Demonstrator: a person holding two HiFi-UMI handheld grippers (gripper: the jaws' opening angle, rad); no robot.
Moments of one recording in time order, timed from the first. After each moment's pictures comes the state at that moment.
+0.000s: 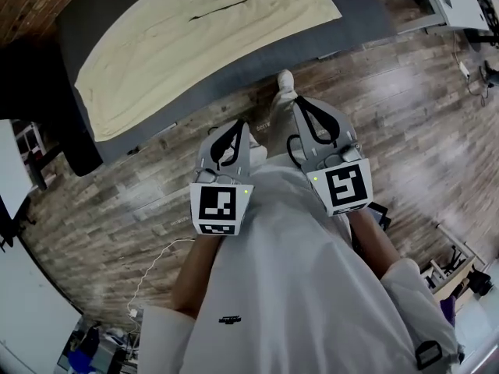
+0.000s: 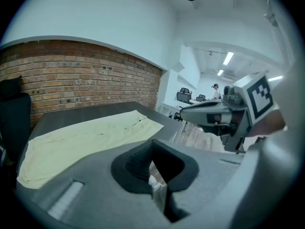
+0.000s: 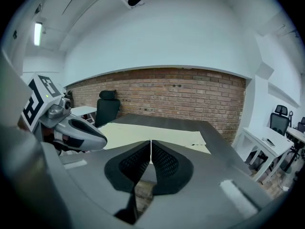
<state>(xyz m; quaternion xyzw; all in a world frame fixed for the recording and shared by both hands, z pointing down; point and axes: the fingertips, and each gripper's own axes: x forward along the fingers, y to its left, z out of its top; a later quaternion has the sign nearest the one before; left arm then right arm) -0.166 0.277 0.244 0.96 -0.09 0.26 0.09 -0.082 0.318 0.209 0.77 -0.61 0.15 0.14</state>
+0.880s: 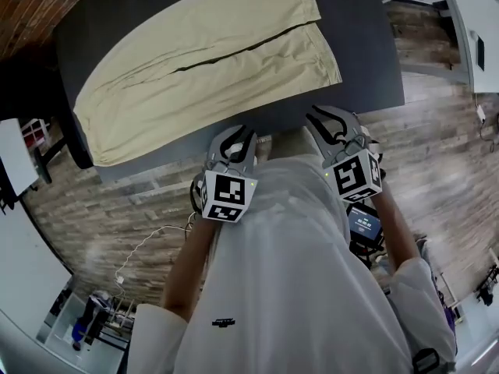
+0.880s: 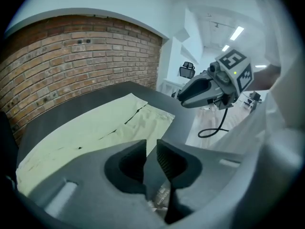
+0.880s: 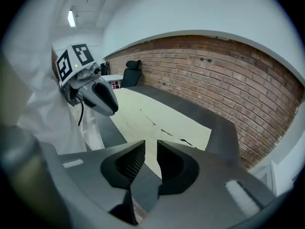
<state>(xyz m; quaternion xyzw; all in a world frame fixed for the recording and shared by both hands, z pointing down) 0.020 0.228 0.331 0.91 -0.07 0.40 0.07 0.131 0.273 0.312 0.57 -0.73 0.17 0.34</state>
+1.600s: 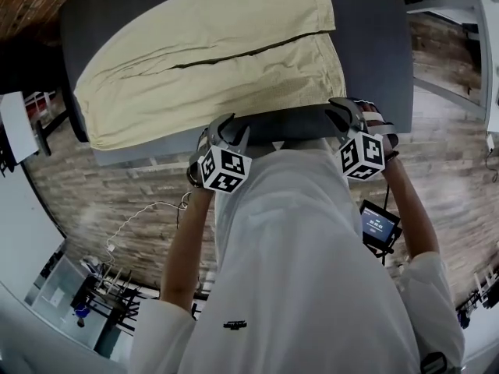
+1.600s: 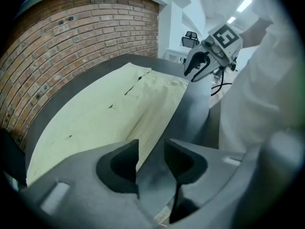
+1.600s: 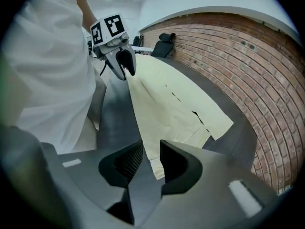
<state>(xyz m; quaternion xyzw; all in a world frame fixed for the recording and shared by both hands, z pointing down) 0.018 0.207 0.451 0.84 -0.07 0.53 0.03 0.204 0.291 0.444 0.37 -0.77 0.13 0.50</state>
